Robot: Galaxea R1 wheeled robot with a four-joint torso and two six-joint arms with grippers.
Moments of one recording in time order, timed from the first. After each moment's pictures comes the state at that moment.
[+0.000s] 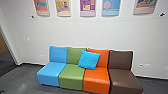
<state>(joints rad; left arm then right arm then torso) 1.43 3.02 -2.76 -0.09 0.10 0.23 -1.57 2.97 -2.59 -0.03 0.11 0.35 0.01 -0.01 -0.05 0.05</state>
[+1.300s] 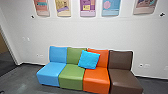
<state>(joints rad) 1.43 3.02 -2.76 -0.09 0.11 0.23 -1.57 2.97 -2.59 -0.03 0.11 0.35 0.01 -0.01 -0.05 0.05</state>
